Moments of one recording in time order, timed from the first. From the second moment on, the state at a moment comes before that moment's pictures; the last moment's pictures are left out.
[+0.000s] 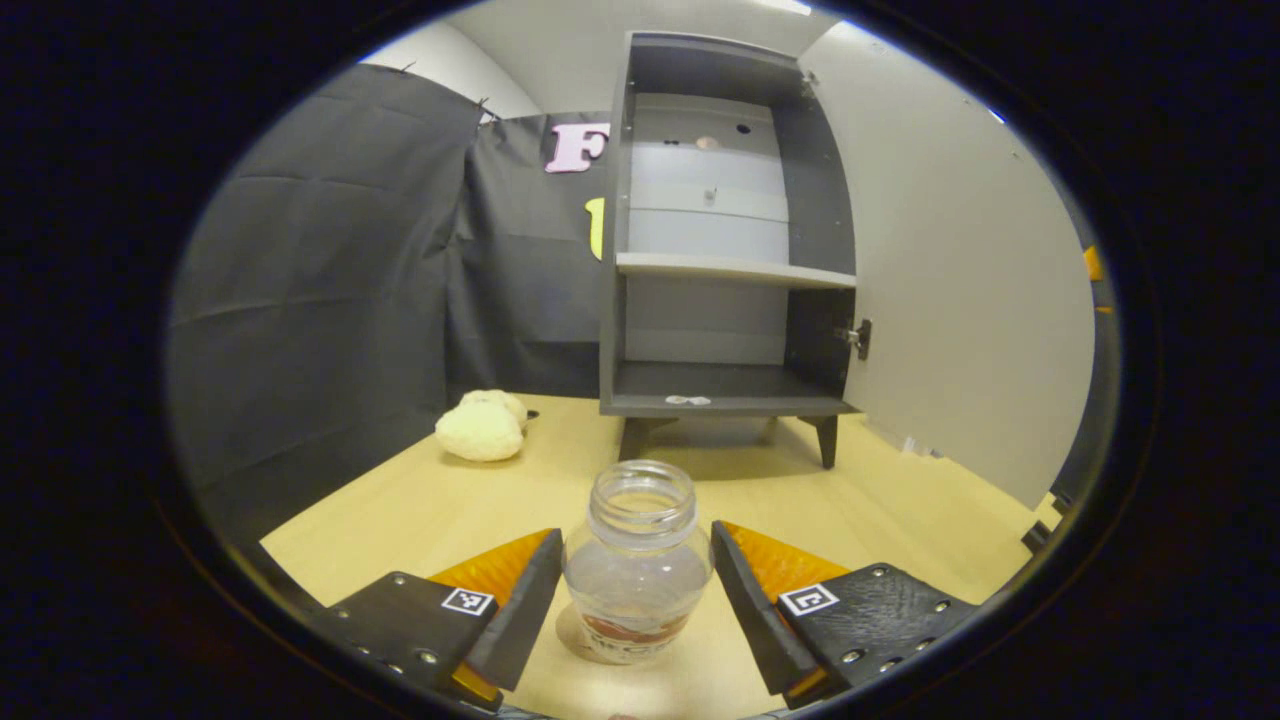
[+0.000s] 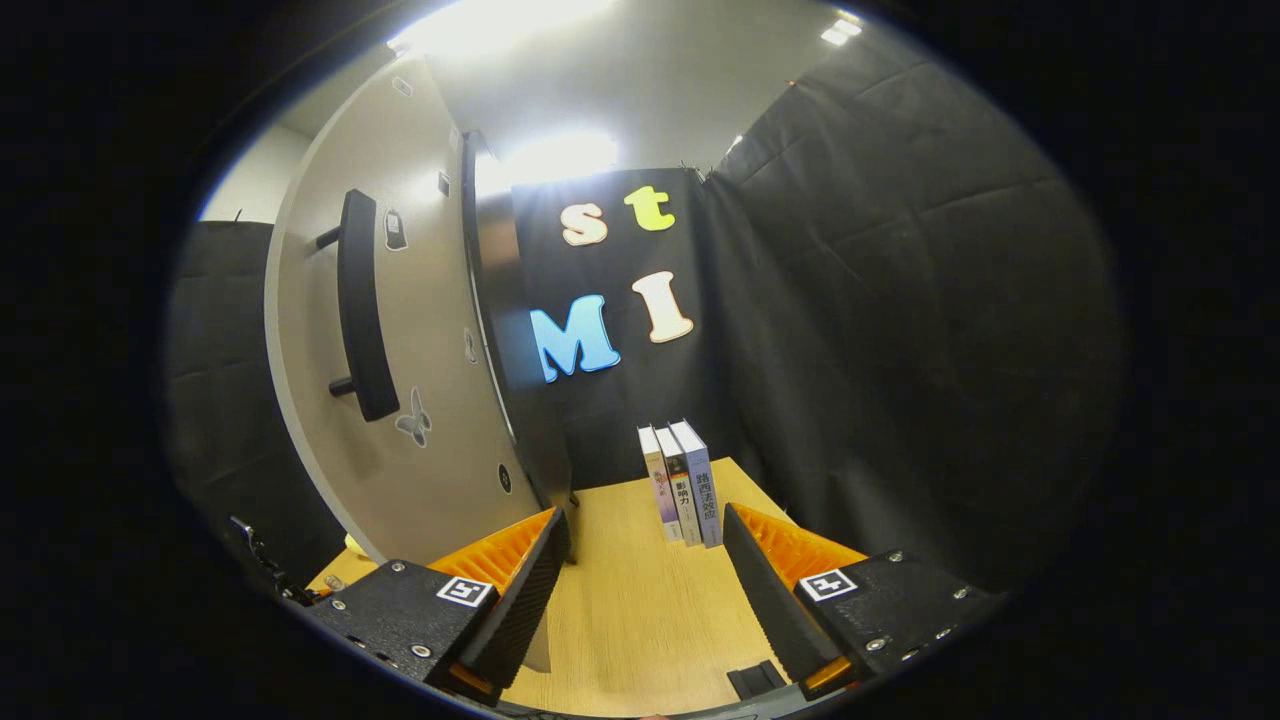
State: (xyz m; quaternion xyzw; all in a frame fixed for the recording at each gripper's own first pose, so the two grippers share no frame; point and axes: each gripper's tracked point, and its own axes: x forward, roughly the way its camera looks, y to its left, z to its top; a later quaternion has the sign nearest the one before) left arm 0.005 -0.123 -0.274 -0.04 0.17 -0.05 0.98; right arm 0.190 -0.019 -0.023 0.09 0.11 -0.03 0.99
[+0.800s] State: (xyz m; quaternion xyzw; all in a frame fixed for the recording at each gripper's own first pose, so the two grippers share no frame) left arm 0.005 -0.027 -0.073 -0.04 0.09 0.00 1.00; right arm 0.218 0.004 0.093 0.02 0.02 -0.07 1.00
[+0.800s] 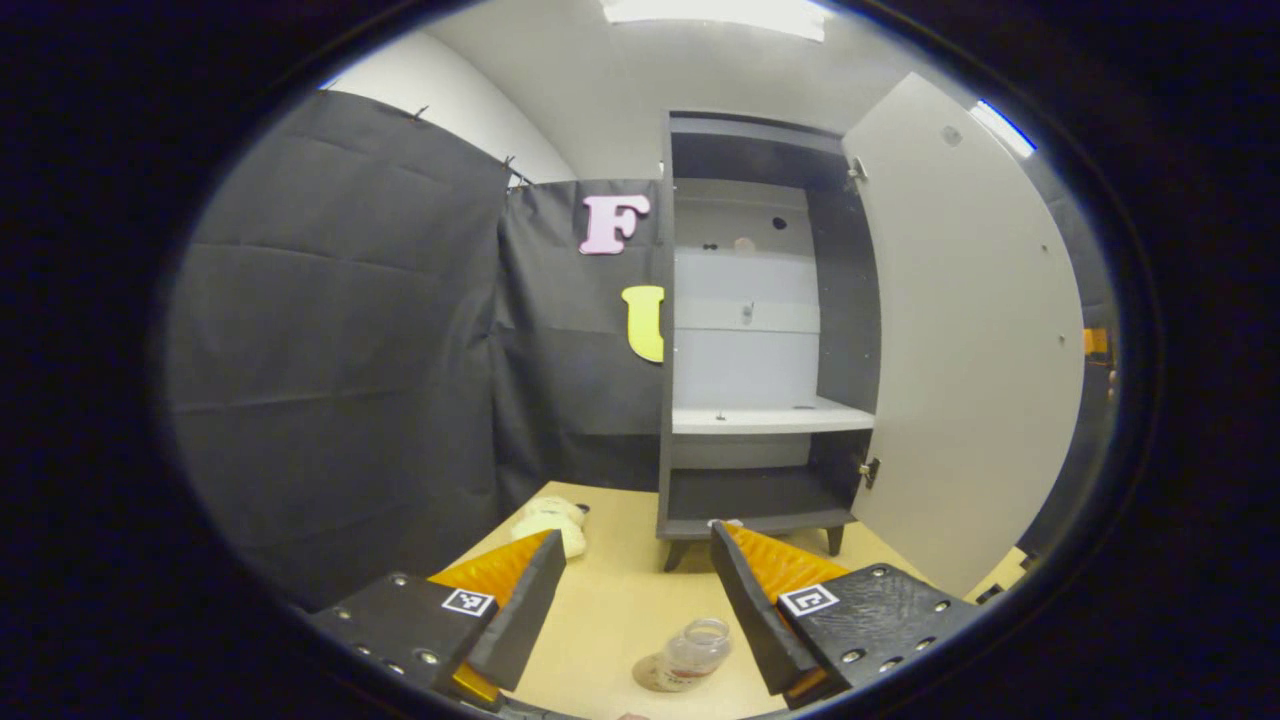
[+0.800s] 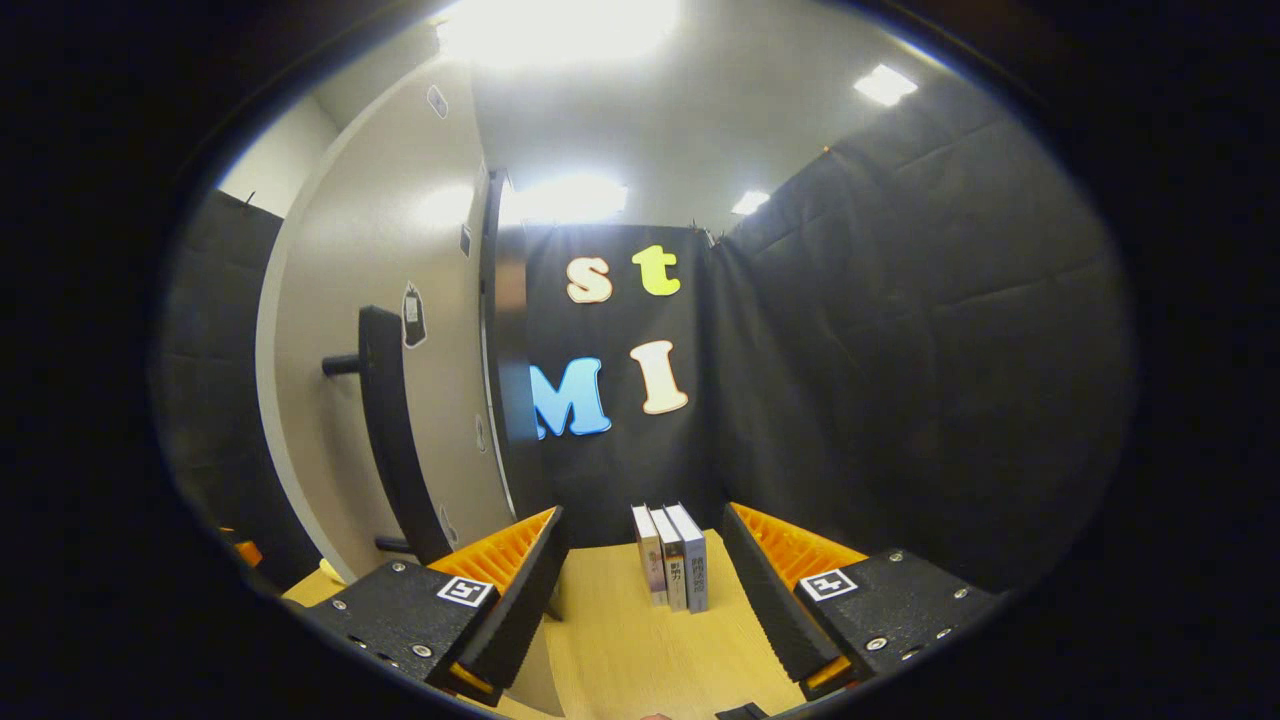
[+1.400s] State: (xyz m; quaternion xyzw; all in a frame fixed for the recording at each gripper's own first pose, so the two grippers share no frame) left arm 0.022 0.068 -0.065 -0.04 0.08 0.01 1.00; right arm 0.199 0.054 0.125 -0.03 0.00 -0.10 0.99
